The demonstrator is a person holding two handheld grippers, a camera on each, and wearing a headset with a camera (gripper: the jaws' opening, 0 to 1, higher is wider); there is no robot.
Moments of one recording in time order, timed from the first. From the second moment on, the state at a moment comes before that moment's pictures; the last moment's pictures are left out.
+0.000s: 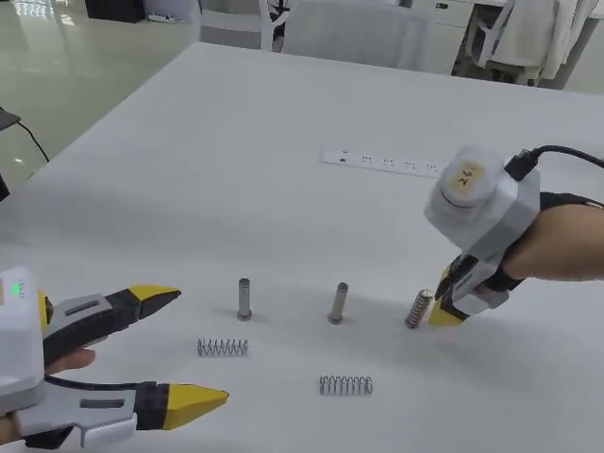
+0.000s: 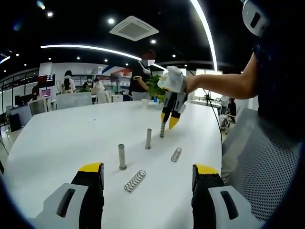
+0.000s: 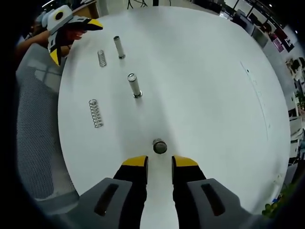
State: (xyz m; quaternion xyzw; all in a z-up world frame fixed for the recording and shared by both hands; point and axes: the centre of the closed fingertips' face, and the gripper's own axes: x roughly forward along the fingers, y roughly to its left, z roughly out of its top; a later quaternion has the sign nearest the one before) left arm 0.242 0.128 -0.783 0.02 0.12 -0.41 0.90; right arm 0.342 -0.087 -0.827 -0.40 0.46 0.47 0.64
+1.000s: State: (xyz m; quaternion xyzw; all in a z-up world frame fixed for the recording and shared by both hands) left arm 0.239 0.131 -0.783 0.03 0.12 -0.41 0.90; right arm 0.273 -0.043 -0.820 -0.38 0.43 0.53 0.62
